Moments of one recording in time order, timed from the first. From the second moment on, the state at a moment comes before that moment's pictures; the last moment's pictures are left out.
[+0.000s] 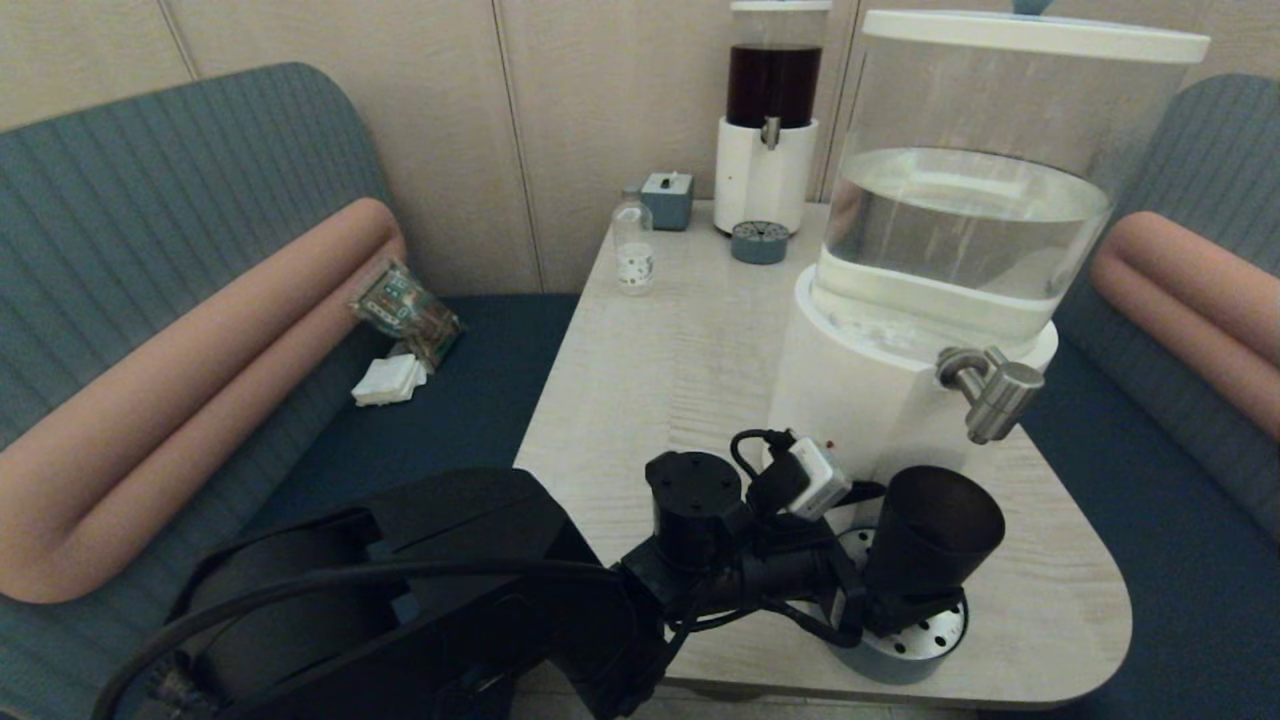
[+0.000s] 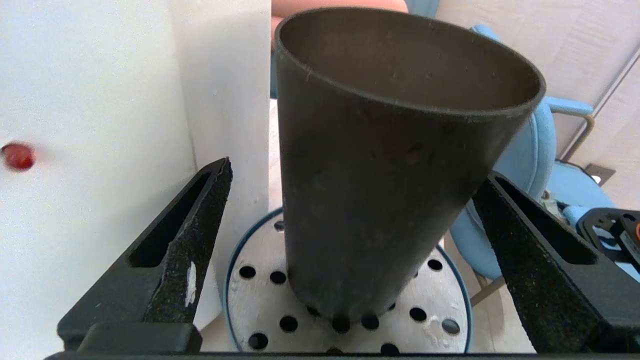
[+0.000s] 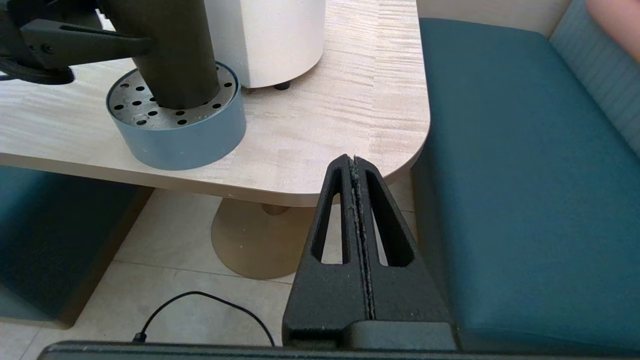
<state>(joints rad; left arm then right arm) -0.83 2.41 -1.18 -1.33 -0.54 0.00 0.00 0.00 0.00 0.00 0.02 -0.01</state>
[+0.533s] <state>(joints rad) -0.85 2.43 -1.21 -1.33 -0.53 0.00 0.00 0.00 0.00 0.00 0.01 0.00</state>
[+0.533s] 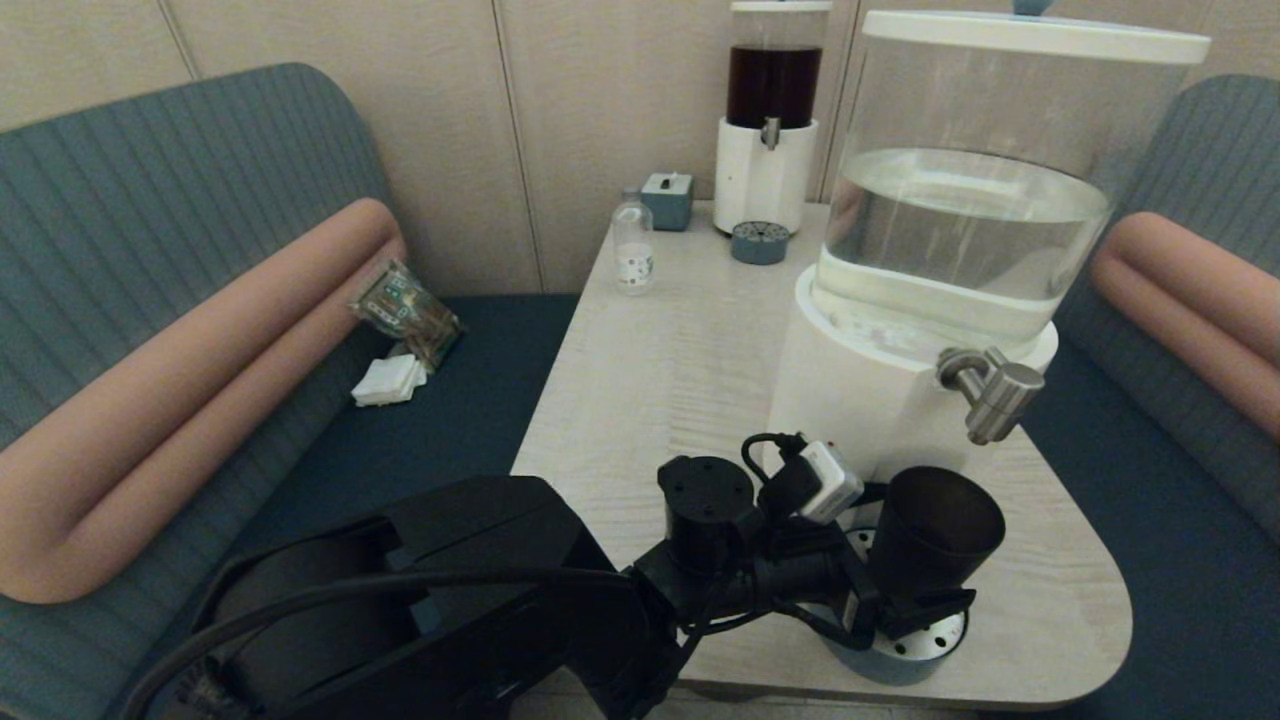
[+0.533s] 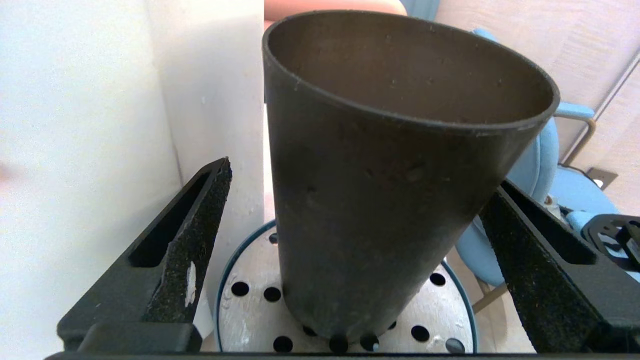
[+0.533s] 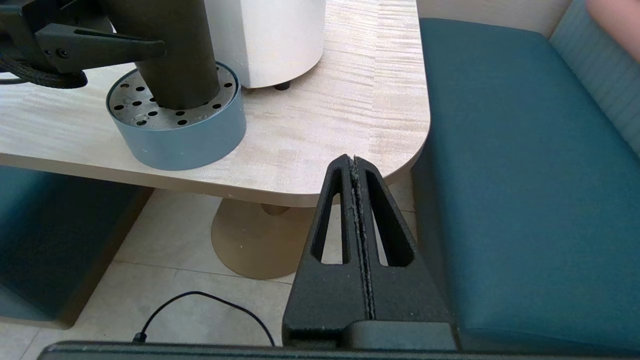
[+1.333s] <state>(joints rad) -0.88 2.47 -1.26 -1.37 -0.51 -0.03 0.00 0.00 0.00 0.00 0.02 -0.01</state>
